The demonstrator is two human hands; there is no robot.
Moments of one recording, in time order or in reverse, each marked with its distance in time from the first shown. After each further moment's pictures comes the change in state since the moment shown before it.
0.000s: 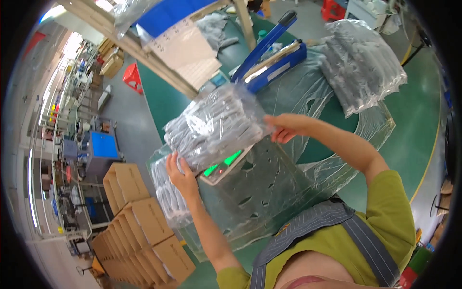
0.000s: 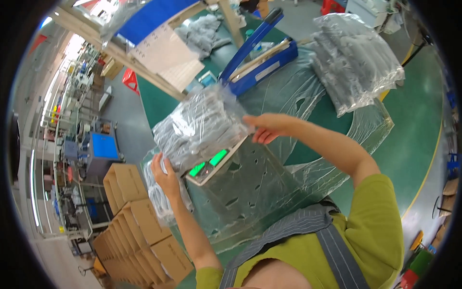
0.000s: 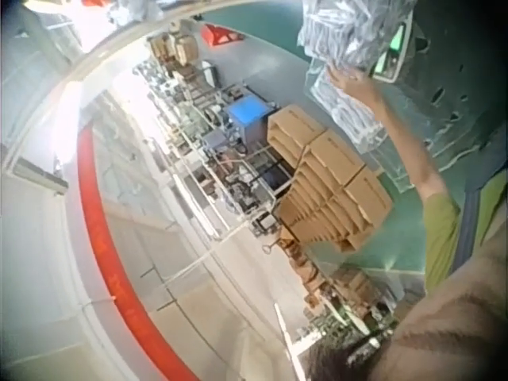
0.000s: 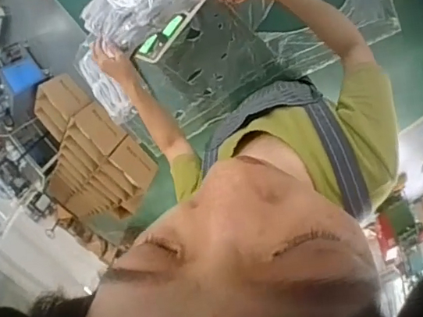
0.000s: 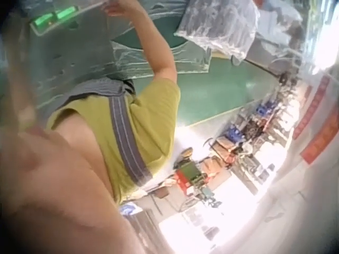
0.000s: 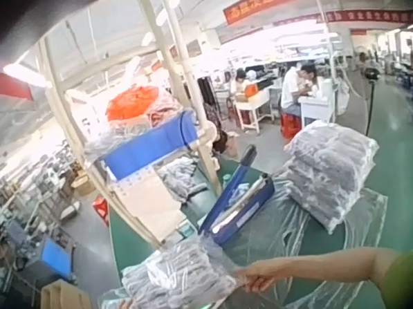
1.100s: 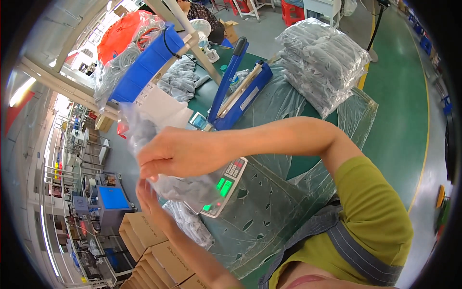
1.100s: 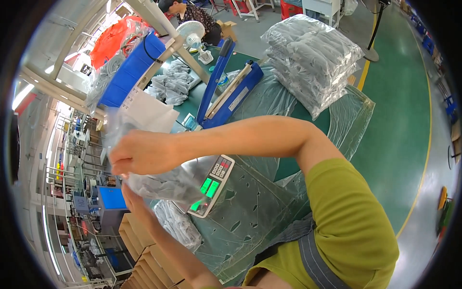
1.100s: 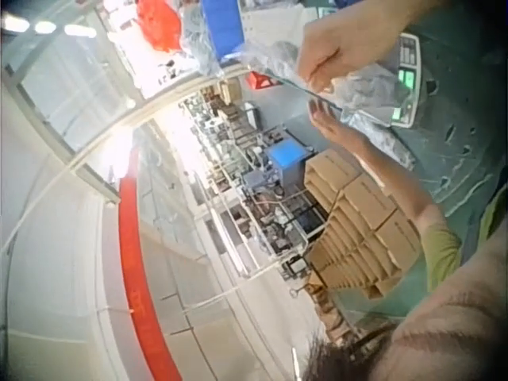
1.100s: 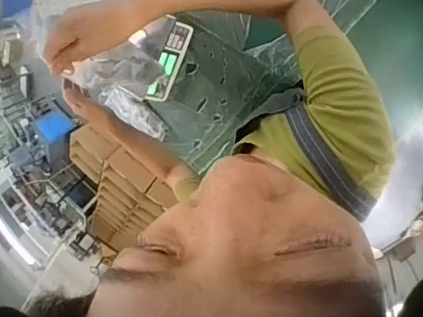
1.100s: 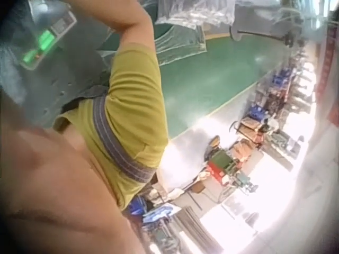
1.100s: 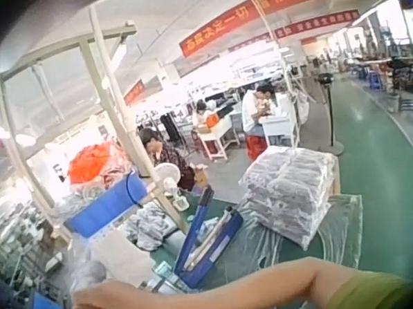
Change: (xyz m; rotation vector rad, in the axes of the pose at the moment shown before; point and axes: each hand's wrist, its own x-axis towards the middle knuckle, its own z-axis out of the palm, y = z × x) left_hand 0.078 0.120 -0.033 -0.789 -0.005 -0.140; right_hand -0.127 -0.186 0.116 -0.460 -0.007 -1.429
